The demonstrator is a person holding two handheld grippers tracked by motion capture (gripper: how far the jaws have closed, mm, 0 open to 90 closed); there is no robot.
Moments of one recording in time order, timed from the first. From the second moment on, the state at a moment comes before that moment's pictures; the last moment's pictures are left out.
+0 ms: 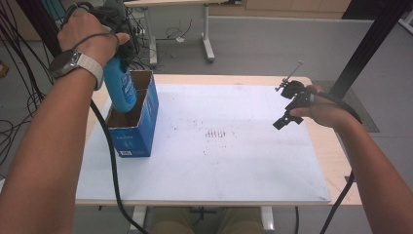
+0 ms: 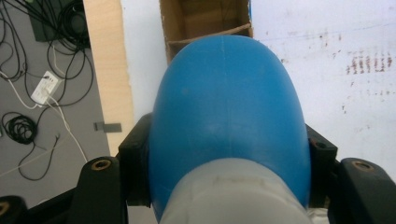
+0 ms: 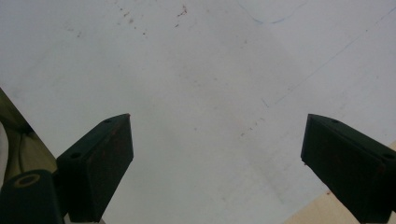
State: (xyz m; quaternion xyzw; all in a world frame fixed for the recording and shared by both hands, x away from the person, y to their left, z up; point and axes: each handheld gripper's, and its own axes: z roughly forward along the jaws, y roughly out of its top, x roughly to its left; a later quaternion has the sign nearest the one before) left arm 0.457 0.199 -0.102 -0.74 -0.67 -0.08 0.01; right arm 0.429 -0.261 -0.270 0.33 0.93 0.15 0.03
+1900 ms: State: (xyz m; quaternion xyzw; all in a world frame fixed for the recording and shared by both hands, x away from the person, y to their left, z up) left arm 0.465 0.210 -0.196 -0.74 -0.67 -0.10 -0.02; right arm 0.431 -0.263 -0.290 0.34 0.93 0.13 0.03
